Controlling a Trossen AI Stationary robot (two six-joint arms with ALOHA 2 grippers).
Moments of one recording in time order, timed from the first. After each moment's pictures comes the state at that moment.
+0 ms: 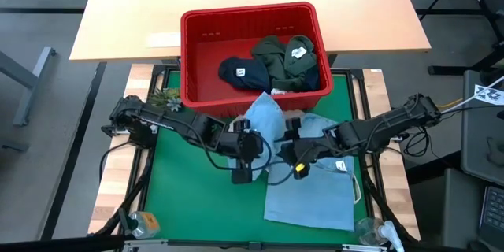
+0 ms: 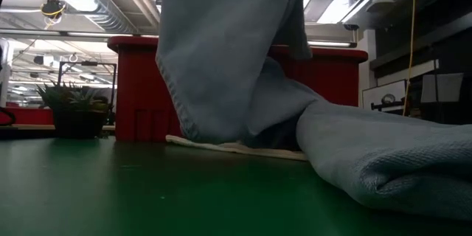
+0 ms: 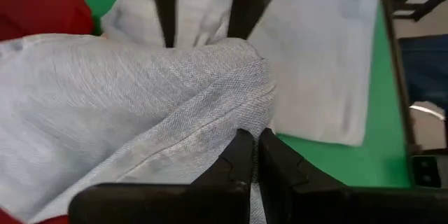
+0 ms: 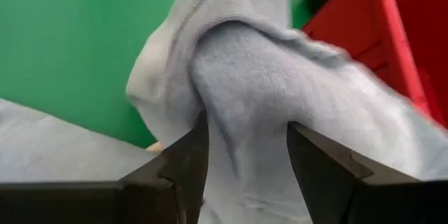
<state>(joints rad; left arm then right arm) -0.28 1.80 1.87 -0.97 -0.22 -0.29 0.36 1.46 1.32 -0.68 0.38 -0.14</state>
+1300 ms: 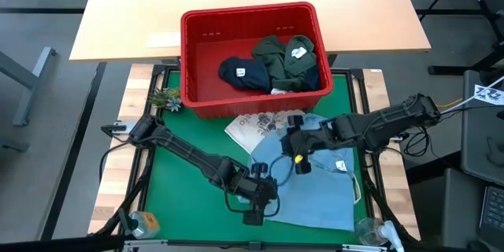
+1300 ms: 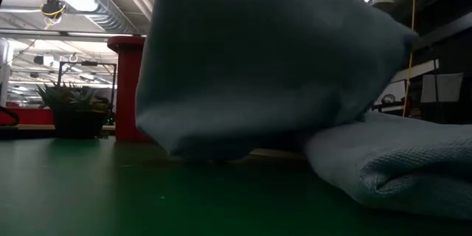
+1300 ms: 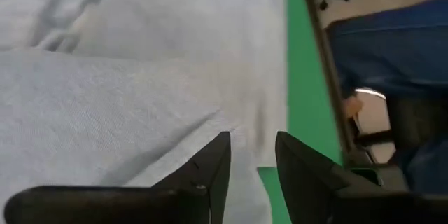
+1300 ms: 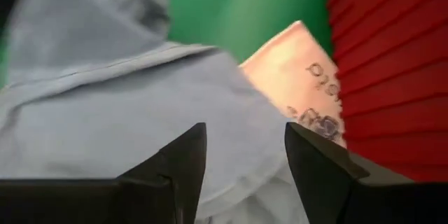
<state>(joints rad) -0.45 2.07 1.86 -0.68 -0.13 -0.33 0.26 1.46 1.33 -0.80 0.22 -0.01</state>
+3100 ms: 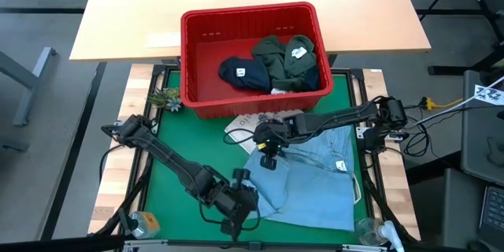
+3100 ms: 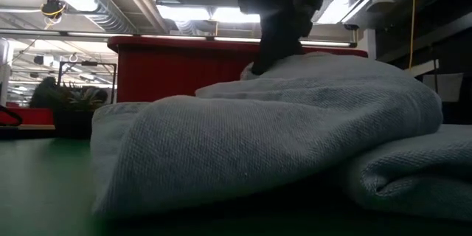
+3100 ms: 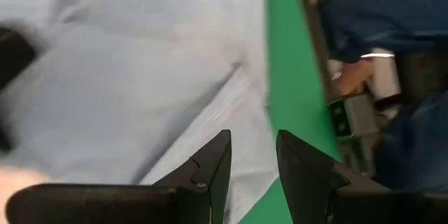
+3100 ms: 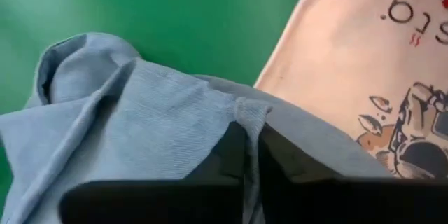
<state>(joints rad) -0.57 1.96 1.86 -0.92 -0.27 -0.38 0.11 1.79 1.37 -0.60 -0.04 0.31</state>
